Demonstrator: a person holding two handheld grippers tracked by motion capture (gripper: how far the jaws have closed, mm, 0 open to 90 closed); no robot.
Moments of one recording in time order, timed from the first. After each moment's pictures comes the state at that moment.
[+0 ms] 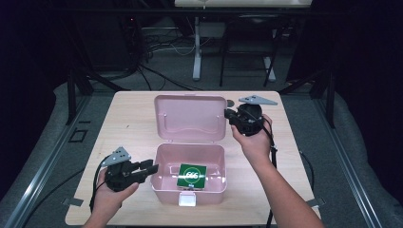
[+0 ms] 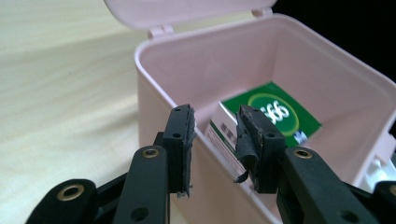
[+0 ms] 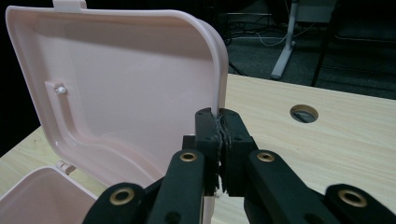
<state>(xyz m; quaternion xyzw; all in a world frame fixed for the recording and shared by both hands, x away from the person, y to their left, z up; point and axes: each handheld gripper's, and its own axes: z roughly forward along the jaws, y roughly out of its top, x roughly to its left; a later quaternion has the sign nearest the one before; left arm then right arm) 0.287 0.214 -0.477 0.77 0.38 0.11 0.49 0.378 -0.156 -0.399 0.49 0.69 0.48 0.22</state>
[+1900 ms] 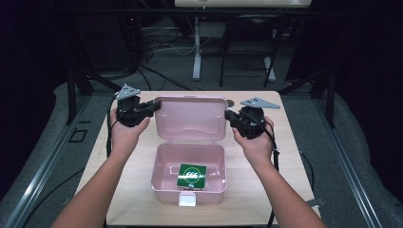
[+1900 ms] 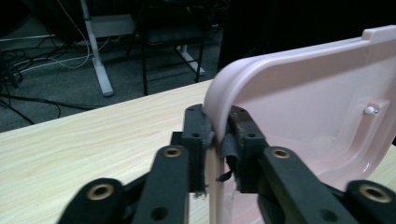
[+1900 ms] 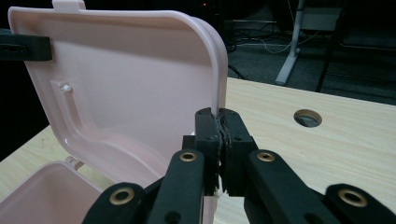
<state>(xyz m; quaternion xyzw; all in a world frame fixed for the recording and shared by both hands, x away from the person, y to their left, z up) 0.404 0.182 -0.390 0.72 0.43 0.22 0.50 0.369 -0.159 -0.400 0.48 0.69 0.49 0.22</state>
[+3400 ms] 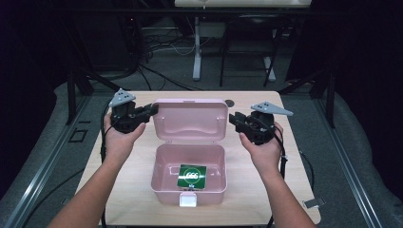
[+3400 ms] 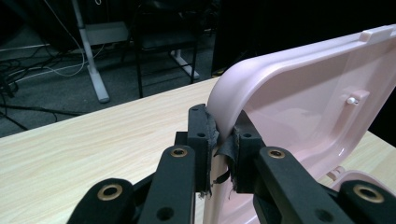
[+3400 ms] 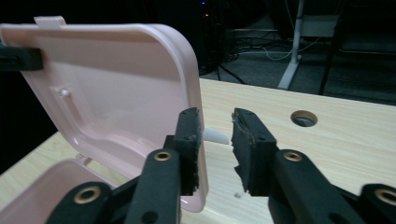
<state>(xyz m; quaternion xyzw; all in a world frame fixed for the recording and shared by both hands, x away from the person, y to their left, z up) 0.380 0.188 -0.384 0.72 0.41 0.22 0.51 0.349 -0.177 -0.397 0.47 0.68 0.52 0.23</state>
